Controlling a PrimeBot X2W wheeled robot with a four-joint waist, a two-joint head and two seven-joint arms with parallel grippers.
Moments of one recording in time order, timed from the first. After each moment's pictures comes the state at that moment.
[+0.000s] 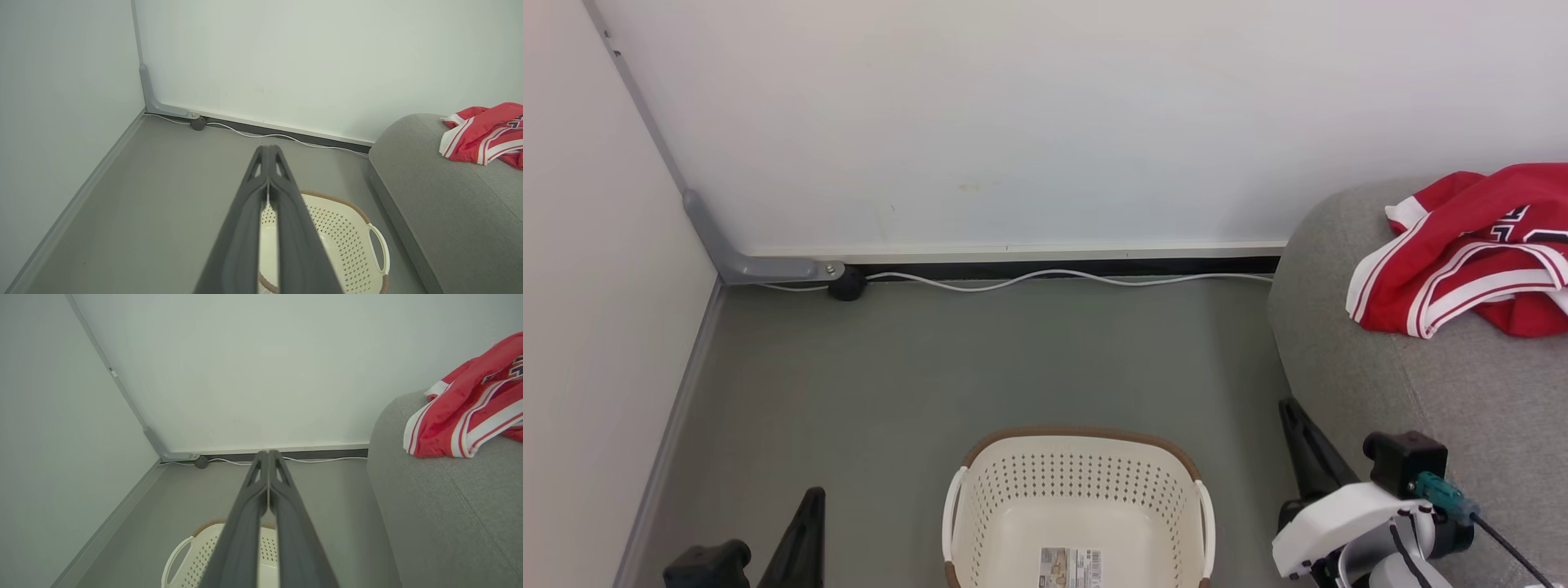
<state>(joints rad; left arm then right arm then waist) 0.18 0.24 -0.36 0.04 -0.62 0.10 -0.21 0.03 -0.11 0.32 0.29 0.36 -0.04 -0.25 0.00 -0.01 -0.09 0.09</state>
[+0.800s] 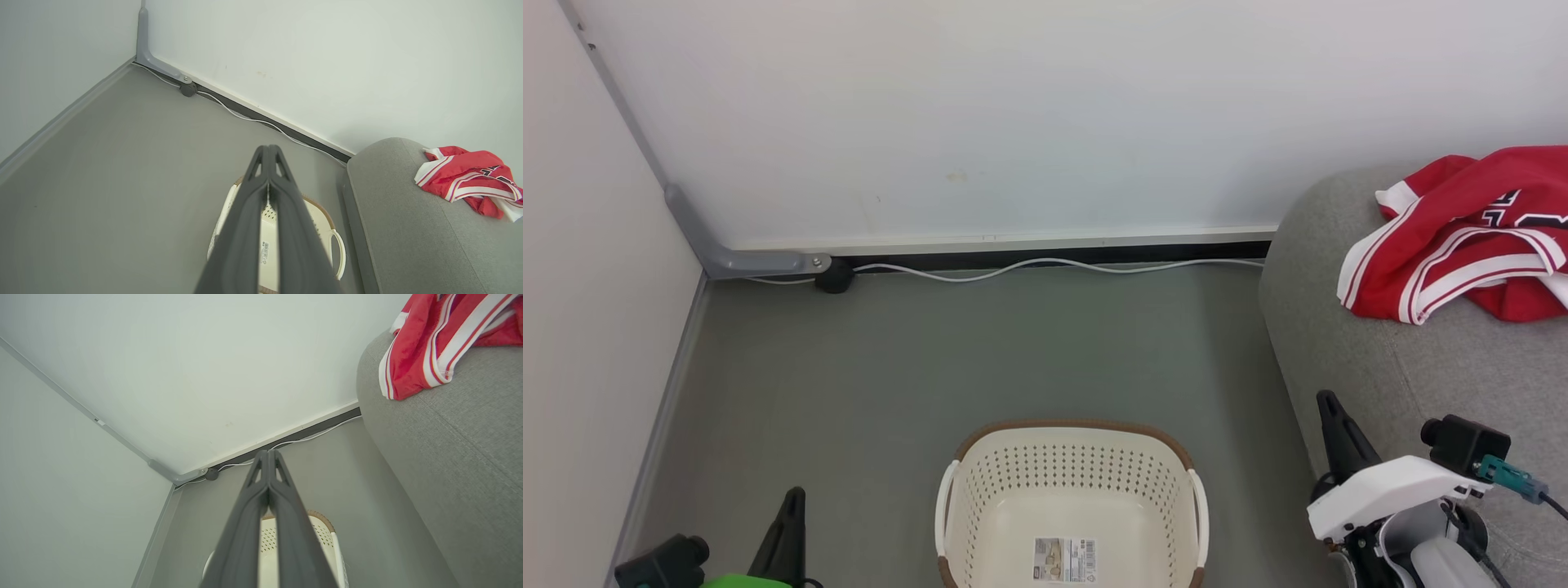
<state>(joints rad) 0.18 0.20 -0.28 0.06 -0.84 0.07 -0.16 0.02 -0.09 0.21 0.30 0.63 -0.01 -0.16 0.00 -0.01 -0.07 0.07</state>
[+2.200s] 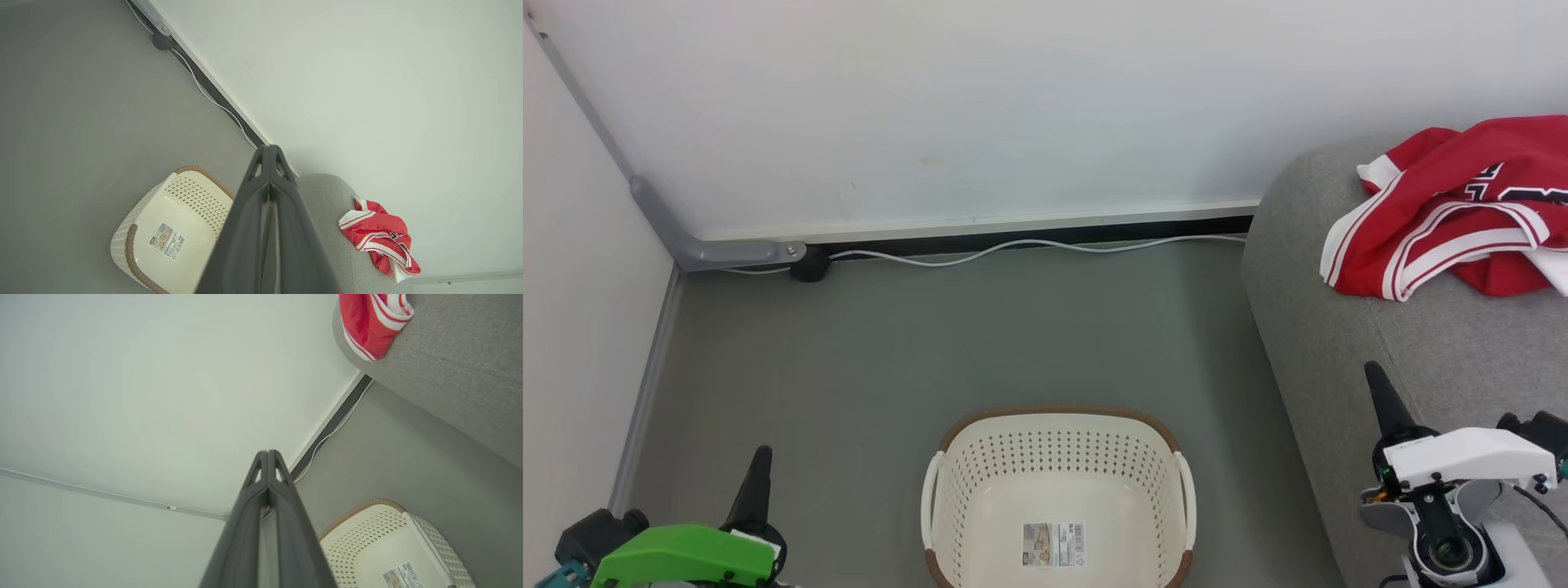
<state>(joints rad) 0.07 0.13 -0.12 0.16 -1.25 -0.02 -0.03 -0.02 -0.06 0.03 0.30 1.13 0.06 -0.01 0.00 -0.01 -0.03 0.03</state>
